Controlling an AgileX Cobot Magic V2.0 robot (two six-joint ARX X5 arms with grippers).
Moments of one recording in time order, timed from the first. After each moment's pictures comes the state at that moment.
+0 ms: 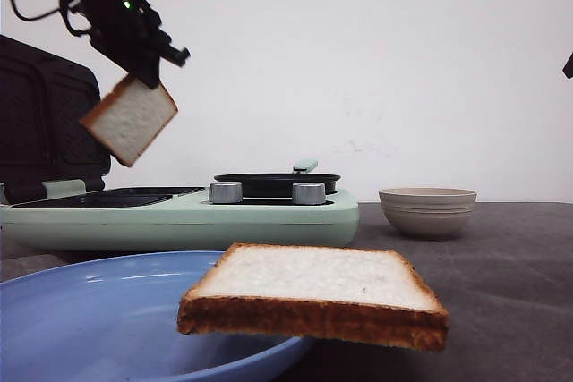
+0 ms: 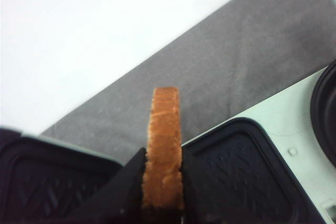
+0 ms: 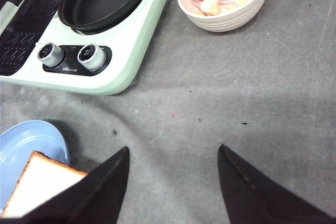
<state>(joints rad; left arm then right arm) -0.31 1.74 1.46 -0.19 -0.24 0.48 0.04 0.67 0.58 -0.53 -0.45 0.21</state>
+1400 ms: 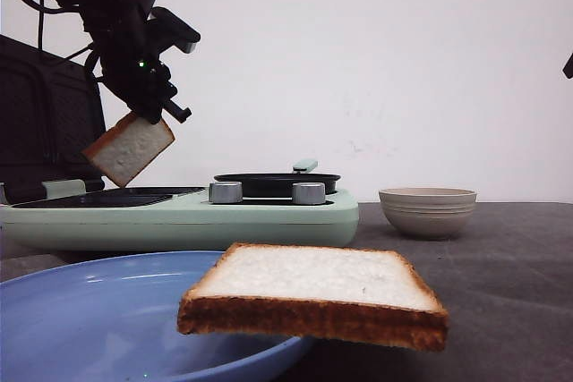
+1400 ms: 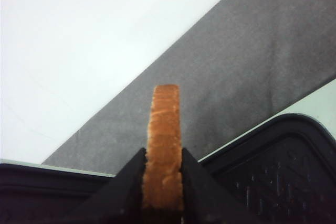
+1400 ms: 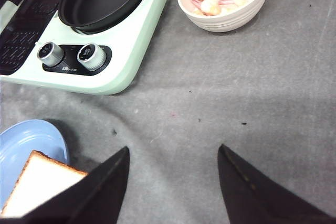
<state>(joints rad) -0.29 1.90 1.47 -0.02 -0.33 0.62 0.04 0.67 0.58 -0.53 -0.45 0.21</state>
